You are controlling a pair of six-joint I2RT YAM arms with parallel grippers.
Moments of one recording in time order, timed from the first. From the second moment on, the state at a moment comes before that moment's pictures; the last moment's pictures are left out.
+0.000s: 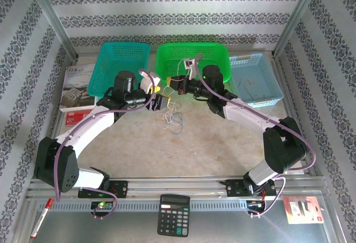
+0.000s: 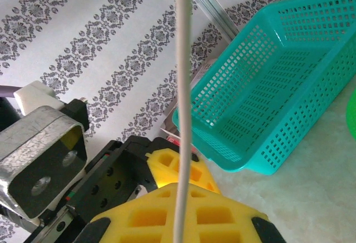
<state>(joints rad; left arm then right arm) -0.37 1.38 0.98 -0.11 0.59 0.02 0.55 1.57 1.07 0.35 -0.58 0.68</state>
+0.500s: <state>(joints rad) -0.39 1.48 0.99 0.01 0.63 -0.07 0.57 1.57 1.08 0.35 -0.58 0.68</state>
